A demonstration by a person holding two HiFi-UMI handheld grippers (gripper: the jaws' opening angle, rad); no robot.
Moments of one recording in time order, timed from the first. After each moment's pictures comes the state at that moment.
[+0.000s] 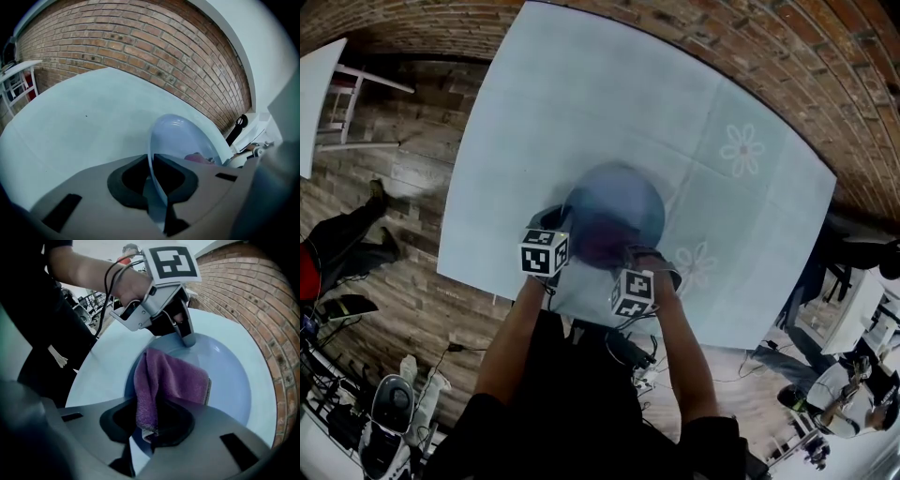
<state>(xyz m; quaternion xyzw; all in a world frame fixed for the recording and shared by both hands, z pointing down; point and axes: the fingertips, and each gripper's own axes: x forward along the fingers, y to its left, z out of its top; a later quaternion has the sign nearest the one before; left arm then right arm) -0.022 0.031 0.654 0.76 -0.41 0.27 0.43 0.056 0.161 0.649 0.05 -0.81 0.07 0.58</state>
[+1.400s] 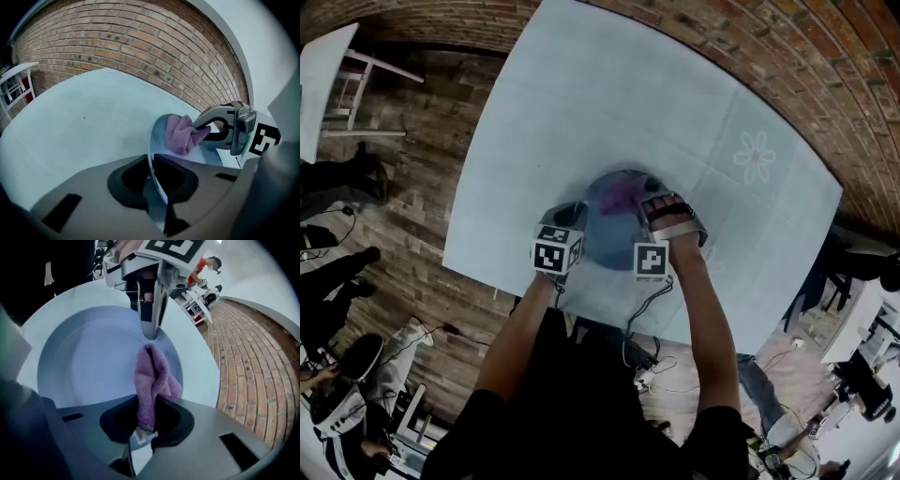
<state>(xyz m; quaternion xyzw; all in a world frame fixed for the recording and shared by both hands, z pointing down) -0.020 0.029 0.654 0.77 -0.39 0.28 0.42 0.071 0.018 0.632 0.06 -0.72 -0.29 0.62</state>
